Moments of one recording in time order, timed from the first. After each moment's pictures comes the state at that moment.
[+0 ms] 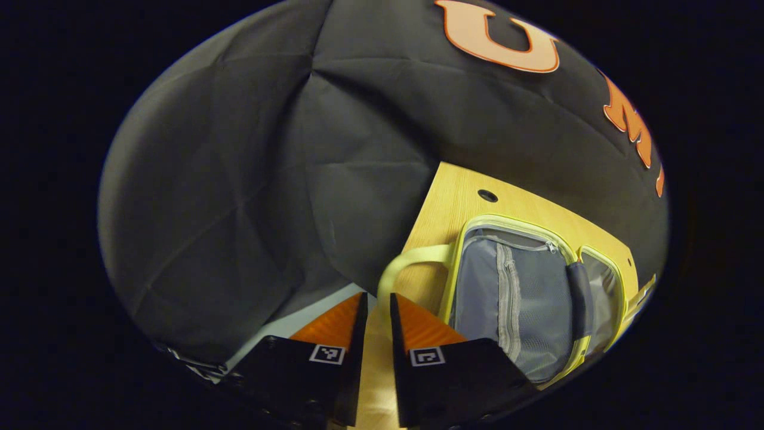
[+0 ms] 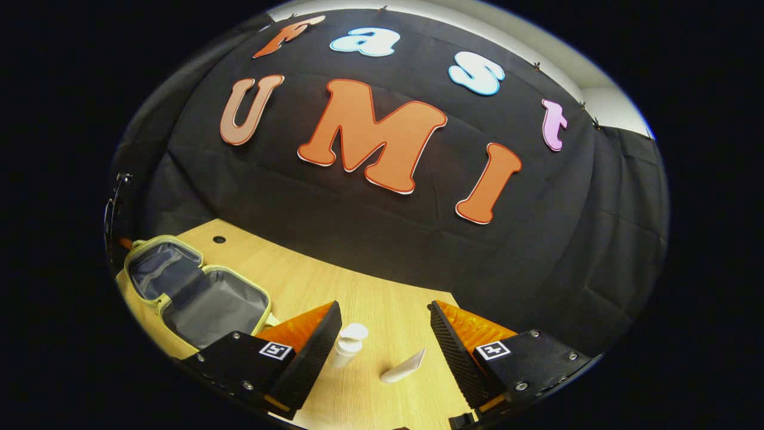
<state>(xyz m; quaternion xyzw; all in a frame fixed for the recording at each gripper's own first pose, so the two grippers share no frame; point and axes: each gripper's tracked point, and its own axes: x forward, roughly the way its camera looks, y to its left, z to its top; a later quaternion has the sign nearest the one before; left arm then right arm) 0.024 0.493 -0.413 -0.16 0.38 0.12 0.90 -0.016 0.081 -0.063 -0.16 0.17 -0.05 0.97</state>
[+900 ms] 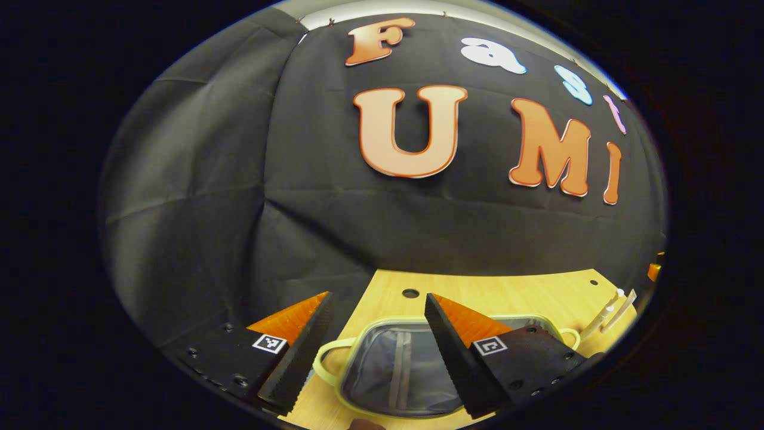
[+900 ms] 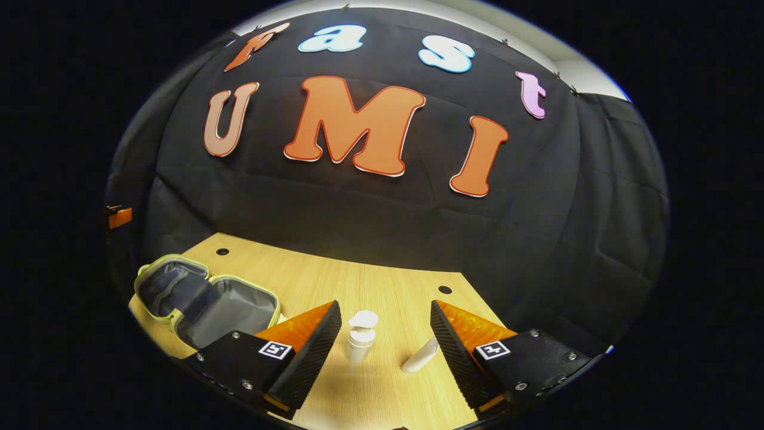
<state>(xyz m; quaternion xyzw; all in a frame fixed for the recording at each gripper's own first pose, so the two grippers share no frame) 0.045 0.387 -0.162 -0.09 0.15 0.06 0.98 -0.021 0.074 -0.087 -0.06 0.18 -0.06 0.98</state>
